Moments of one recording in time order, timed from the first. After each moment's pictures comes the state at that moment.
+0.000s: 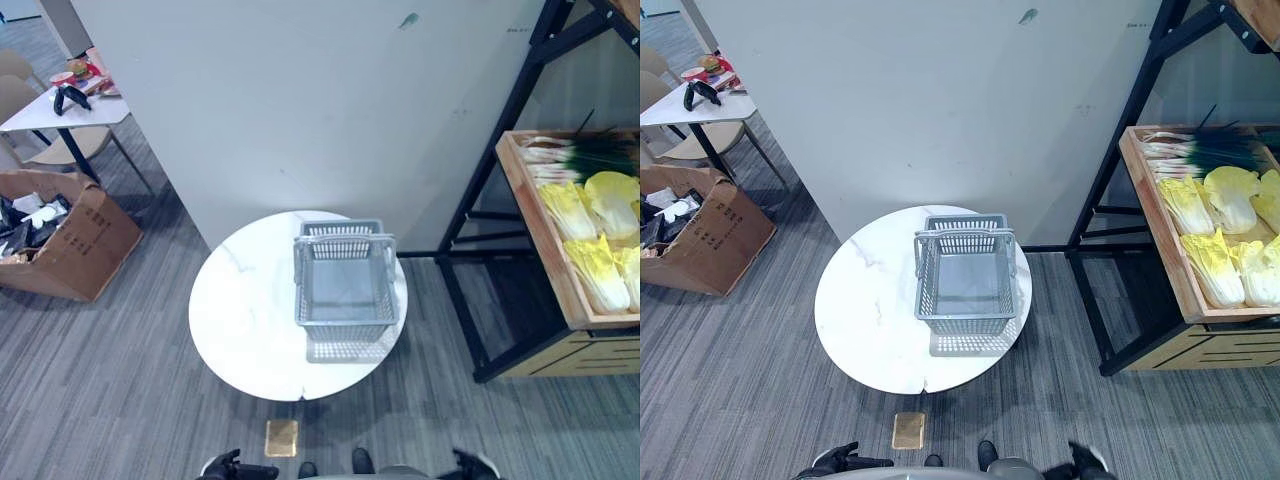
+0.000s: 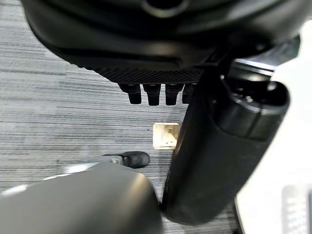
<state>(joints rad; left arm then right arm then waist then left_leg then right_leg) 0.06 0.17 -0.10 1.20 -0.14 0.00 0.03 0.21 -0.41 0.17 0.56 0.15 0.03 -0.02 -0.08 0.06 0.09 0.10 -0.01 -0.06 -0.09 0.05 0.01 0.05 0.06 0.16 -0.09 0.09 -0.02</state>
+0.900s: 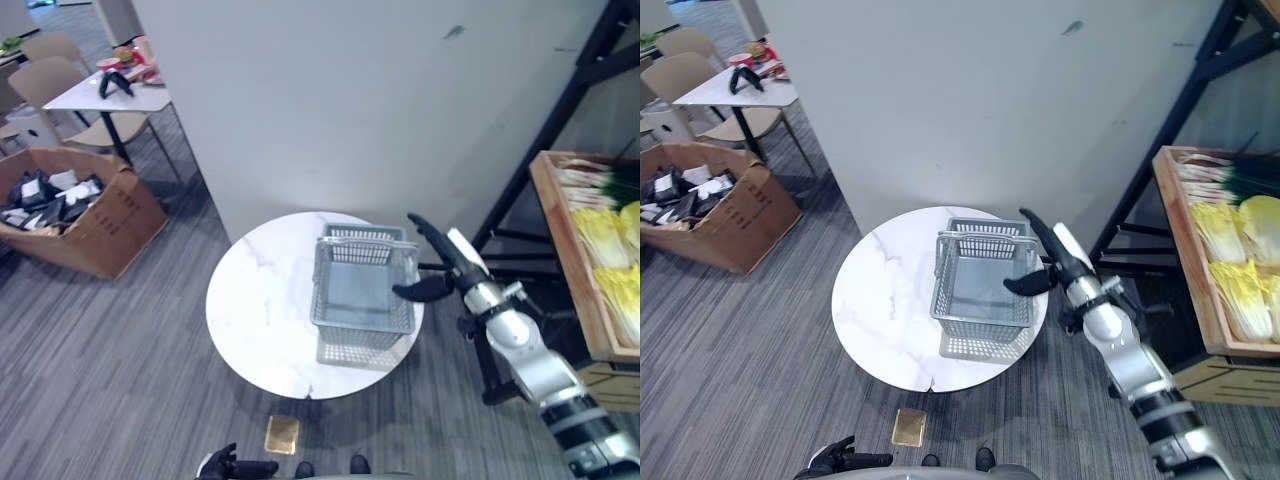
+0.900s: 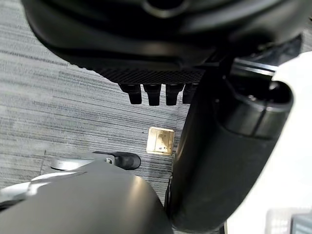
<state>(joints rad) 0.05 0.17 -0.05 1.19 -0.12 0.00 0.05 -0.30 -0.68 0.26 0.14 -0.01 -0.01 -0.01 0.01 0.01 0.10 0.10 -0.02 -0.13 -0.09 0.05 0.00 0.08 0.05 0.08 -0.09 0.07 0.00</state>
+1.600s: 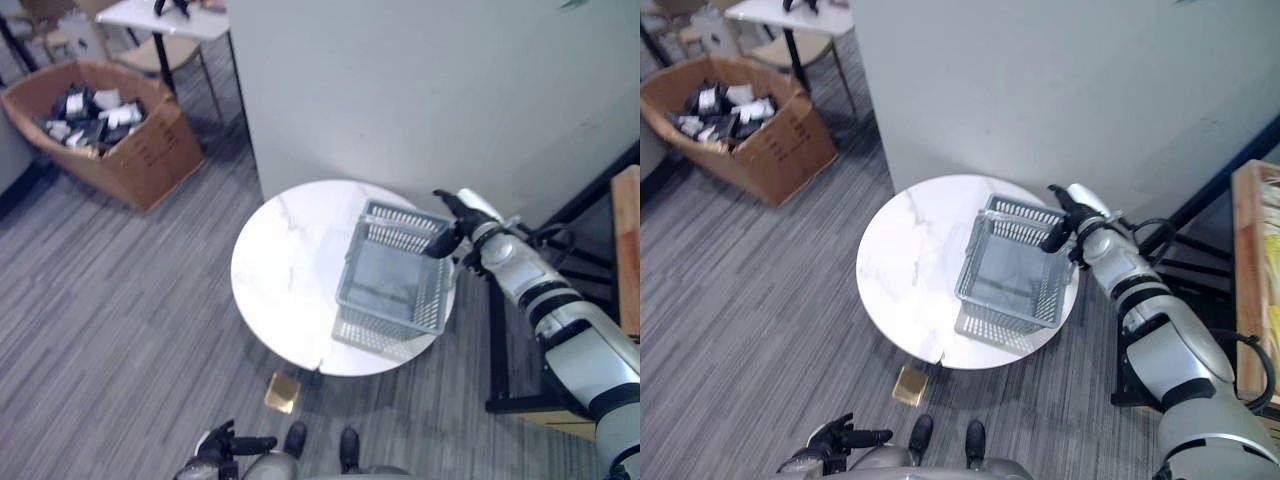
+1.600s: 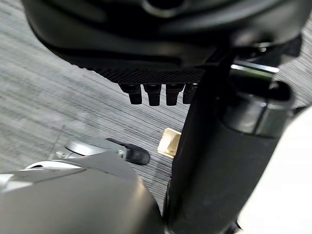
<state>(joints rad) -0.03 0.20 -0.09 1.23 -0.29 -0.03 0.04 -0.94 -0.65 0.64 1.06 -0.03 0.07 -0.01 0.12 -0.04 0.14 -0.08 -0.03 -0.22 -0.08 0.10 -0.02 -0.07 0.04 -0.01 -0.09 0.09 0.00</state>
